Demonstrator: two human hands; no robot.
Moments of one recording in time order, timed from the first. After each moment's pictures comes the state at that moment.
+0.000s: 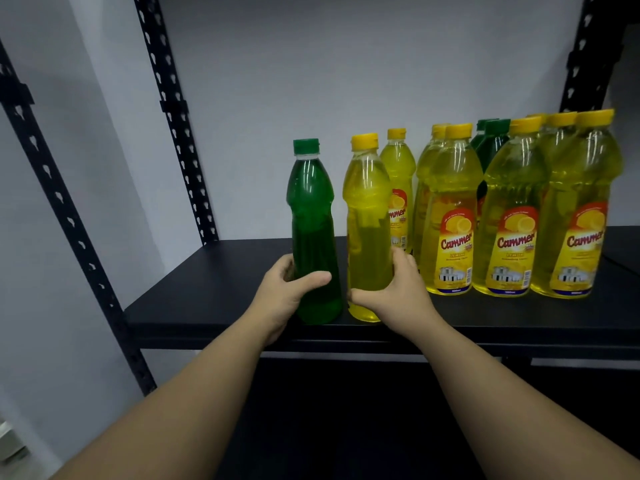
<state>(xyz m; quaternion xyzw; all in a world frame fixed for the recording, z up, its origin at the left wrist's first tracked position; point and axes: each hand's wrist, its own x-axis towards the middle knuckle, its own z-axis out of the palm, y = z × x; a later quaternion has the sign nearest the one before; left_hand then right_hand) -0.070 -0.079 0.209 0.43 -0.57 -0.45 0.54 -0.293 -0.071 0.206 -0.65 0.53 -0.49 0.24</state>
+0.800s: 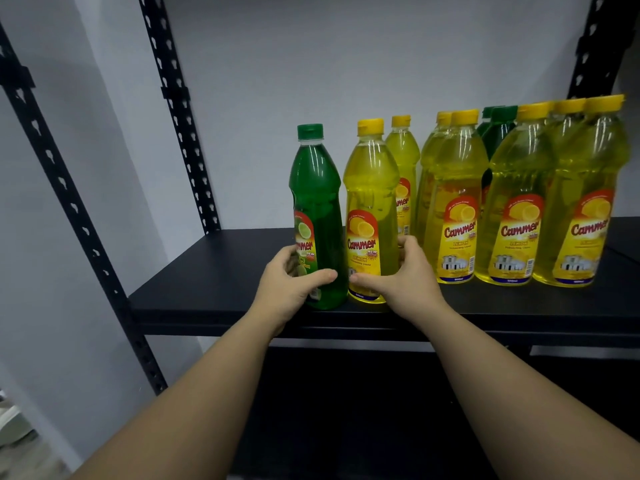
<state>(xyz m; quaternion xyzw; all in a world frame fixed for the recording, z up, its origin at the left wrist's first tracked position) -0.073 -0.069 0.204 0.47 -0.59 -0.38 0.54 -0.298 -0.070 0.208 -0.62 0.53 -0.51 0.27</state>
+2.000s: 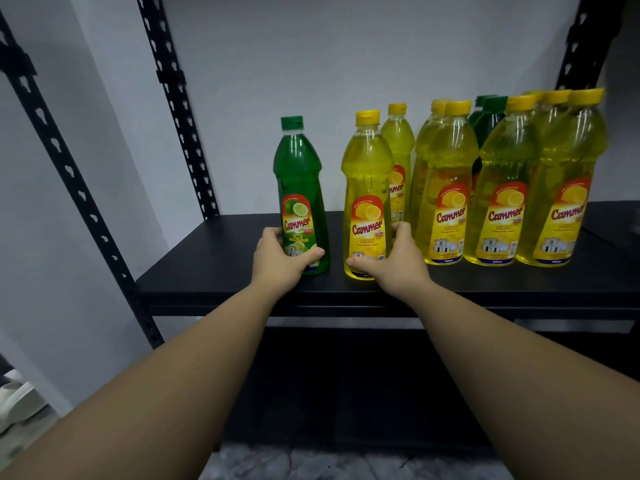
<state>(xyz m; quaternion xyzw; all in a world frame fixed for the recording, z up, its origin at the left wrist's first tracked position) -0.062 -0.076 0.216 0.61 -0.58 -0.22 0.49 -0.288 -0.063 0.218 -0.61 0.59 -0.47 0.25</state>
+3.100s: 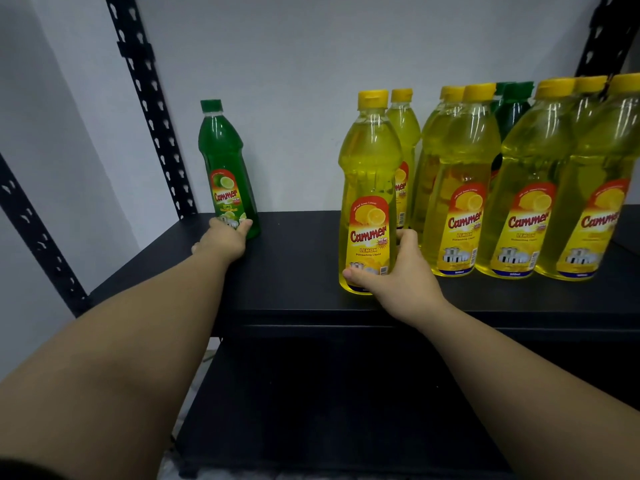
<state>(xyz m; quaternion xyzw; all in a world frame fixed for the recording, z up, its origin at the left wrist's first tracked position) 0.030 -0.222 0.209 0.80 -0.50 -0.12 0.30 -0.290 -0.073 0.207 -0.61 0.59 -0.47 0.25</state>
